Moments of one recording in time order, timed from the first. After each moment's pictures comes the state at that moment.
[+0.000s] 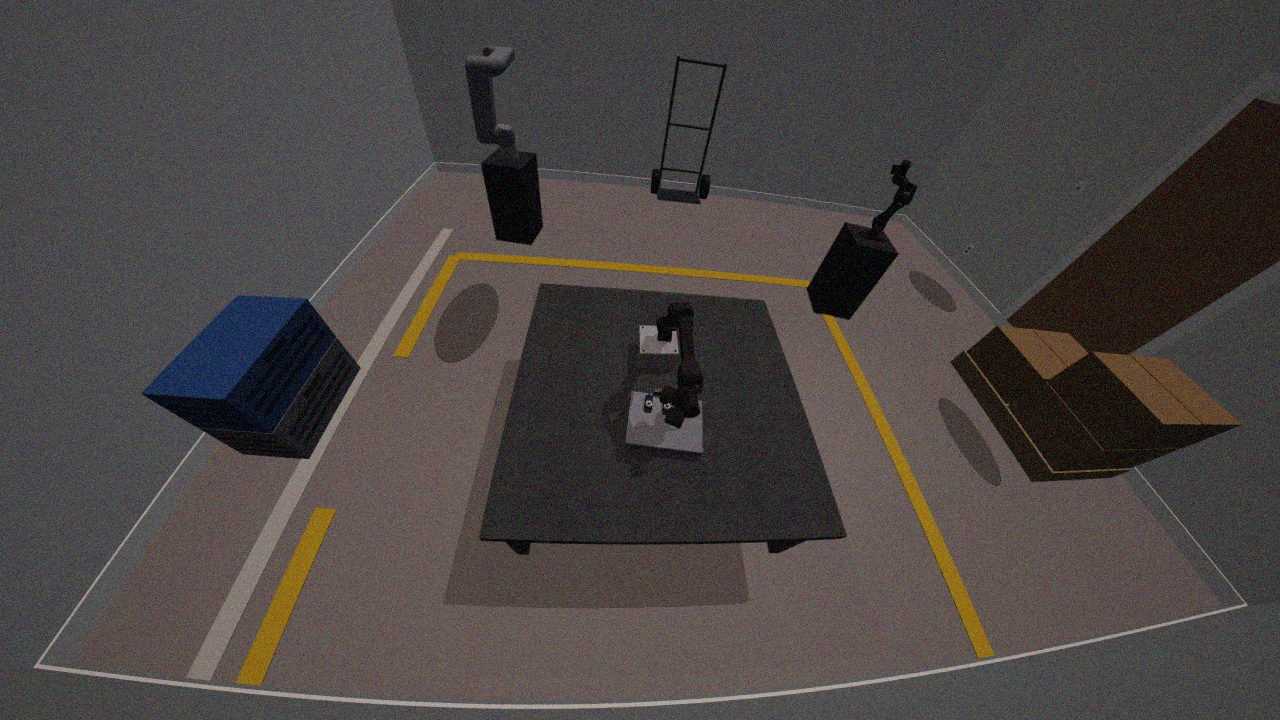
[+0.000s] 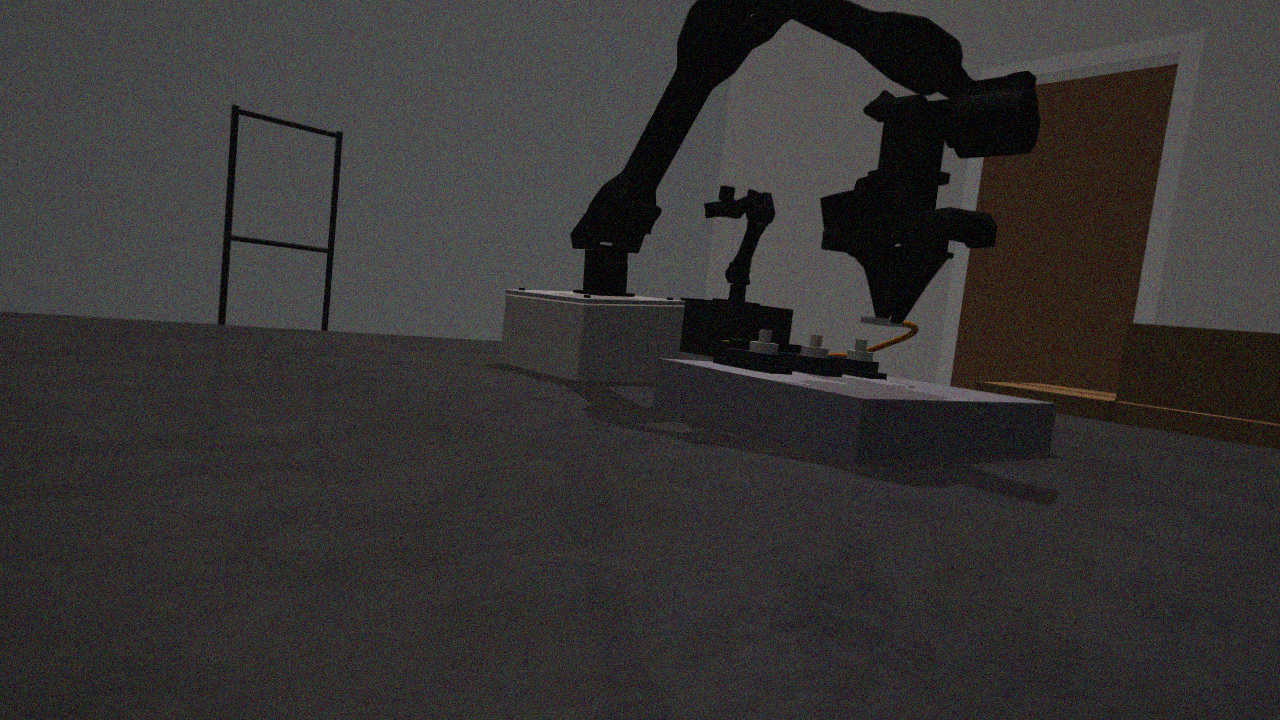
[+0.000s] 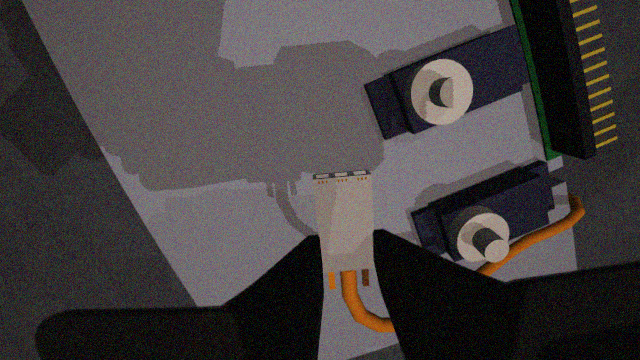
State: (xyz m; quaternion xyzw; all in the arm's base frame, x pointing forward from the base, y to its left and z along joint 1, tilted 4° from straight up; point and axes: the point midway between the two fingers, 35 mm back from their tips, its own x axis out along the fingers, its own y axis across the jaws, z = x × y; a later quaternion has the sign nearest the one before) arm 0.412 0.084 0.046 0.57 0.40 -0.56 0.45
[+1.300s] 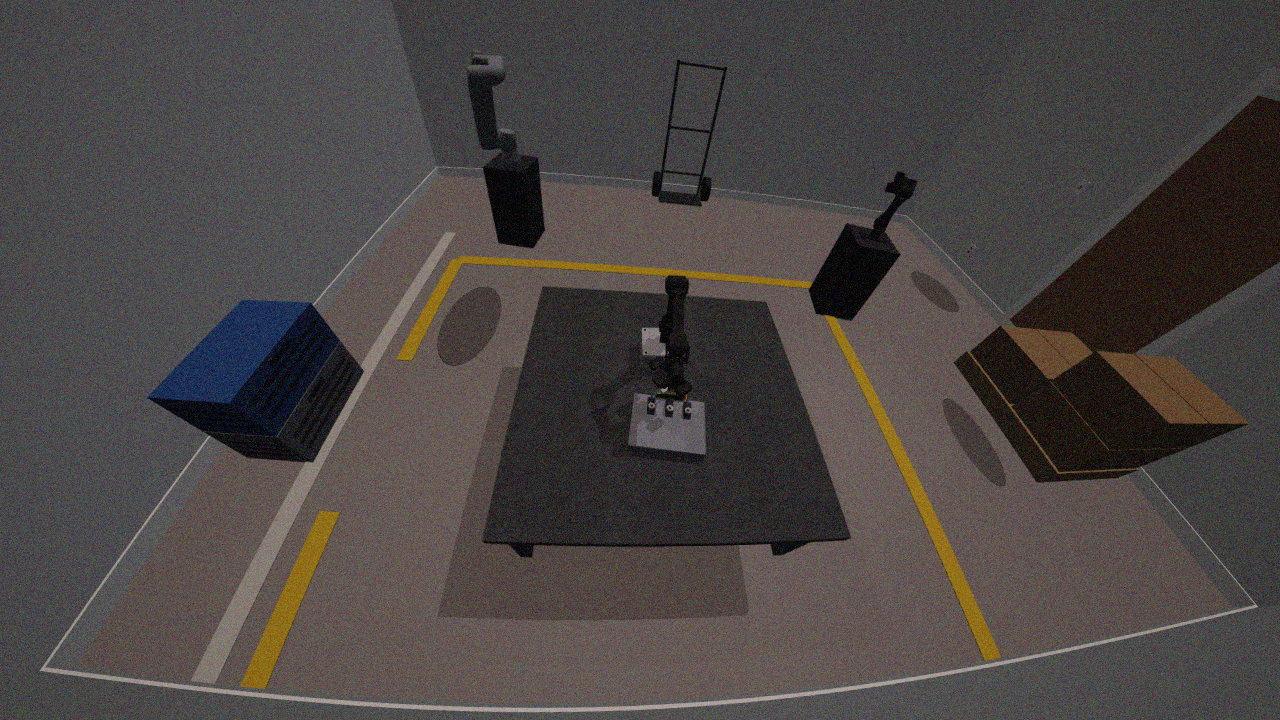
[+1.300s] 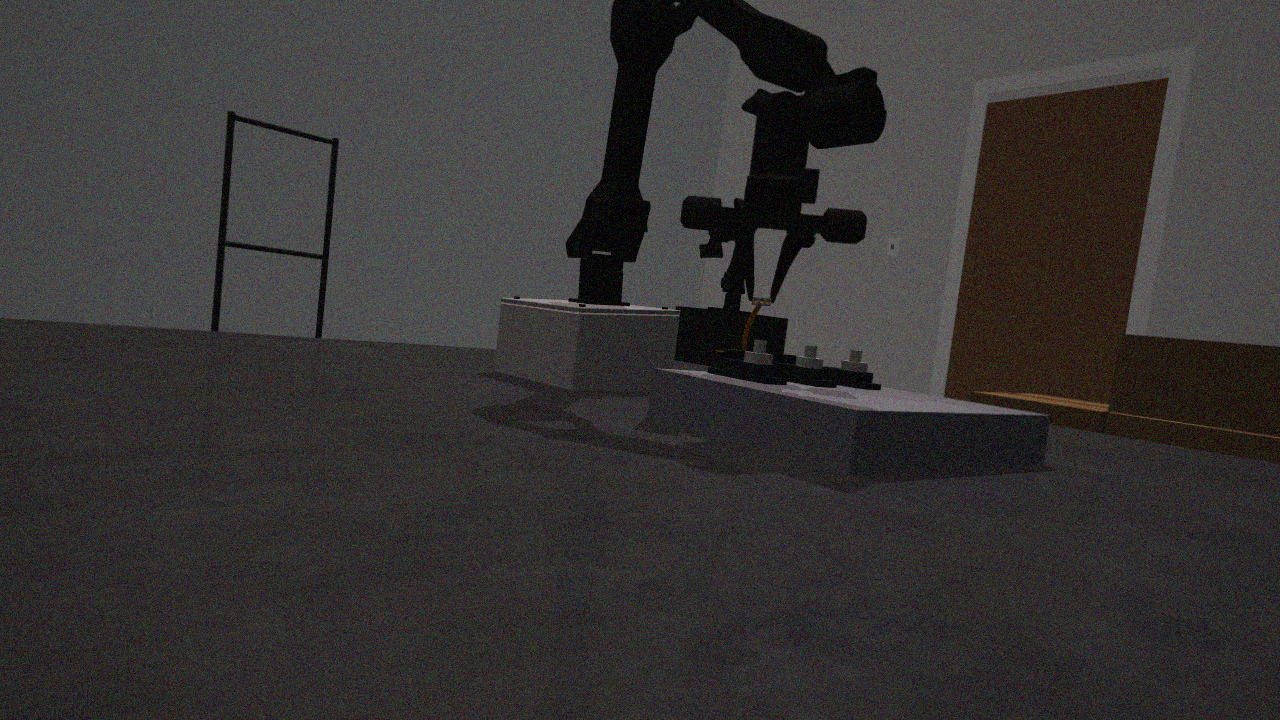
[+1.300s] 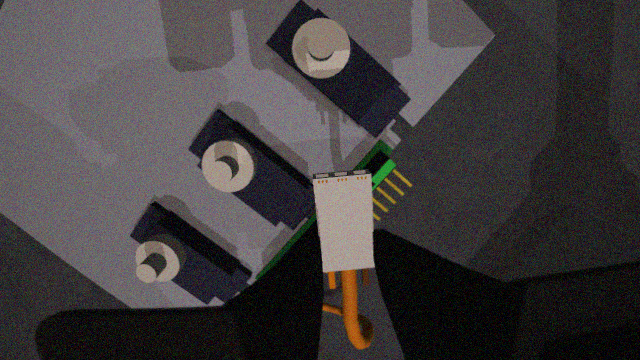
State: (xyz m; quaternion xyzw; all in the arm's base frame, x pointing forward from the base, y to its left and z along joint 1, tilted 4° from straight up) arm 0.300 0.023 0.064 0.24 0.64 -0.27 0.68
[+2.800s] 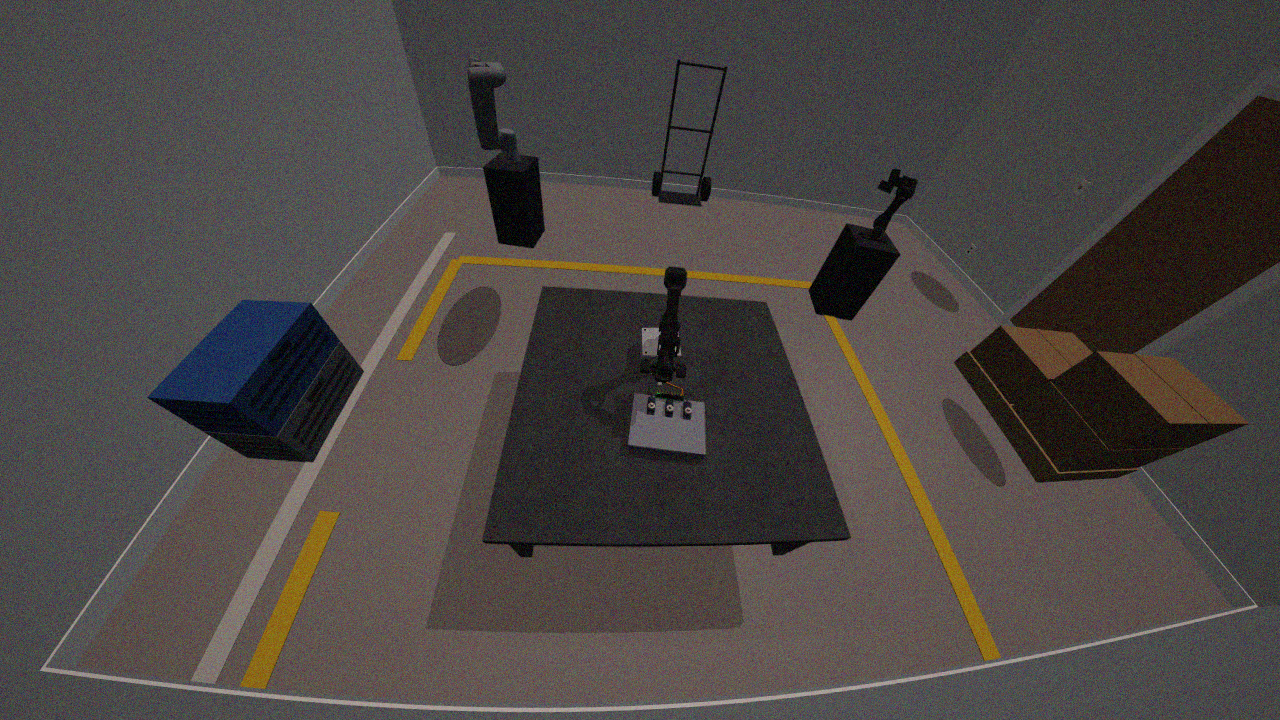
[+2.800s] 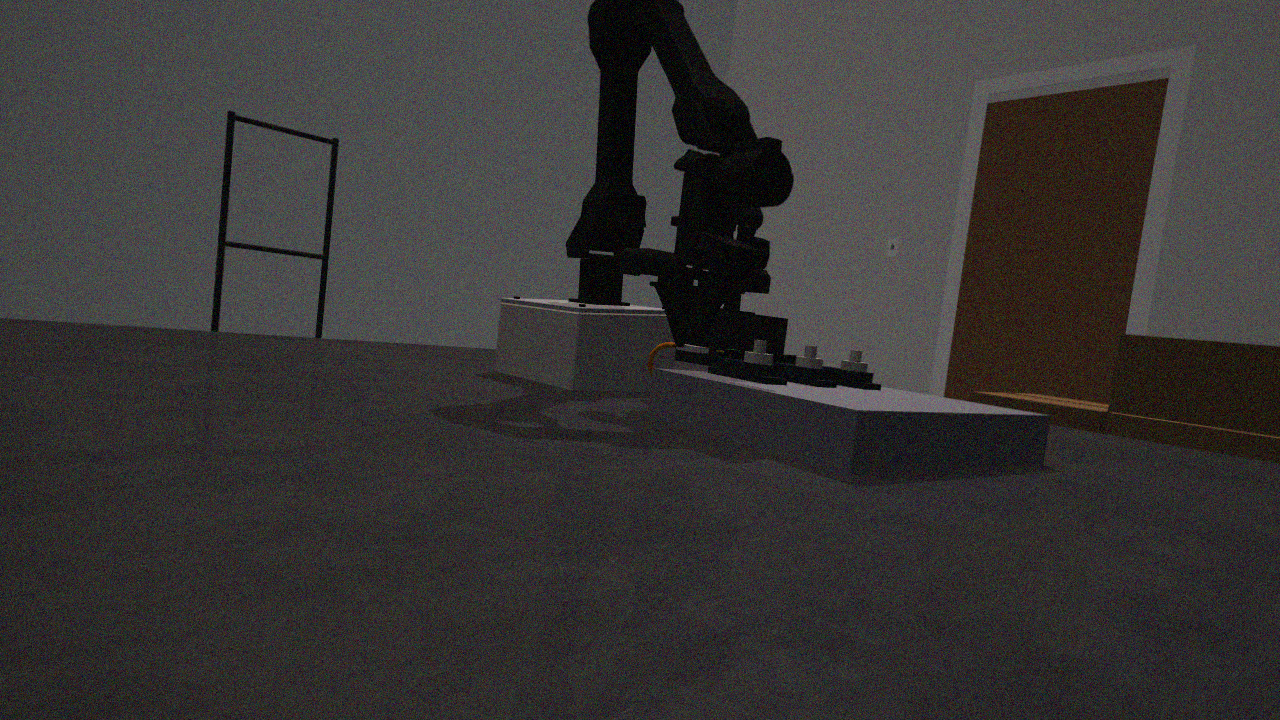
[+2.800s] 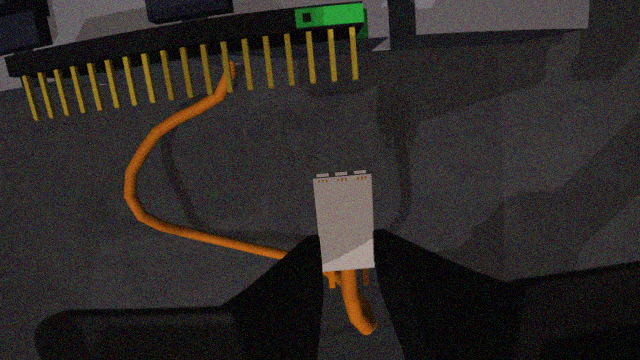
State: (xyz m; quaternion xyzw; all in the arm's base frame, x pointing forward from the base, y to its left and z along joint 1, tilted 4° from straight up) arm 0.220 -0.007 0.002 -0.04 0.70 -0.01 0.71
